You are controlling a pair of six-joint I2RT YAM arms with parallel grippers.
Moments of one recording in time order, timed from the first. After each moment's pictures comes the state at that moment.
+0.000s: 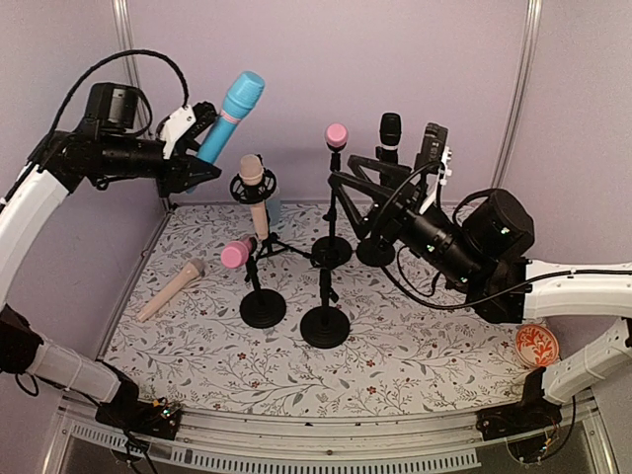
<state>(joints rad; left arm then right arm) -0.46 1.33 1.71 -0.89 0.37 0.63 1.14 1.32 0.97 0.83 0.05 0.18</state>
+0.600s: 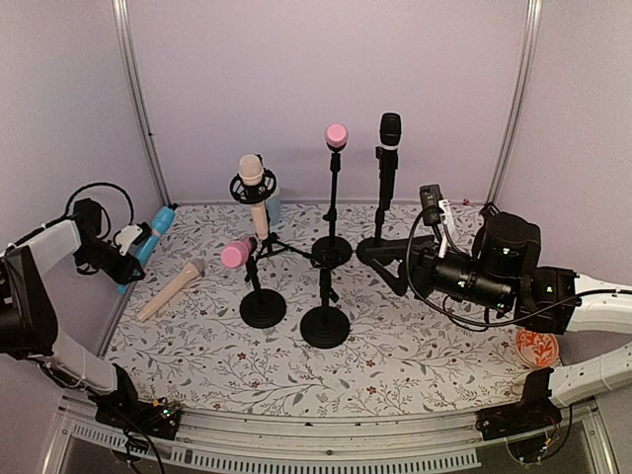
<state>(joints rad) 0.33 1.38 1.00 -0.74 0.28 0.80 1.10 1.01 0.80 0.11 0.13 0.46</state>
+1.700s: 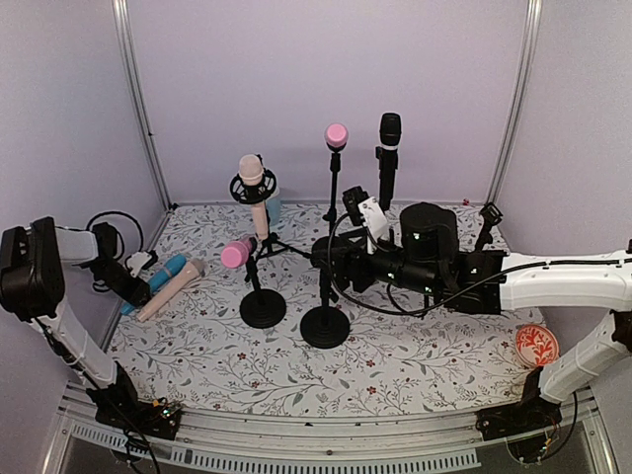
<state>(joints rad) 0.35 1.66 0.90 -0.51 0.11 0.78 1.09 1.40 1.00 0.18 0.17 0.20</state>
